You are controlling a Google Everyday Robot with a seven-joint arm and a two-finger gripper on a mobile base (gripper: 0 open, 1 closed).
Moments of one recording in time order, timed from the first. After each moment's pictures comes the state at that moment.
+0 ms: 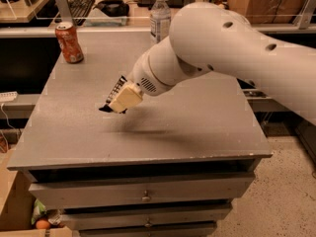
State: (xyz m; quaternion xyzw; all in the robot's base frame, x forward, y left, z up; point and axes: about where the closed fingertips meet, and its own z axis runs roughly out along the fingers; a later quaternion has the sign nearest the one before) arm 0.539 0.070 0.897 -0.52 0.75 0.14 0.37
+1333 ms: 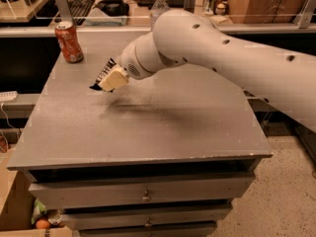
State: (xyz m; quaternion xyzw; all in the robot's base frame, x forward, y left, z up) arm 0.627 0.107 0.890 -0.51 0.73 0.15 0.43
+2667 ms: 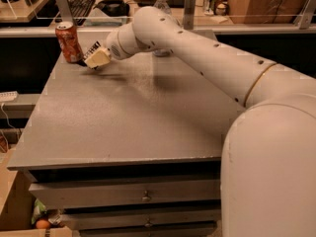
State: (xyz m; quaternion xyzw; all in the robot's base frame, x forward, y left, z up) arm 0.758 0.179 0.874 -0.49 0.71 0.20 0.47
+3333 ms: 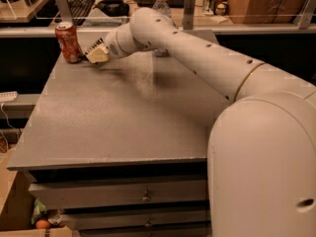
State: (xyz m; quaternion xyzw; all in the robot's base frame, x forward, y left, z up) arm 0.780 0.188 0.868 -0.47 0.72 0.21 0.47
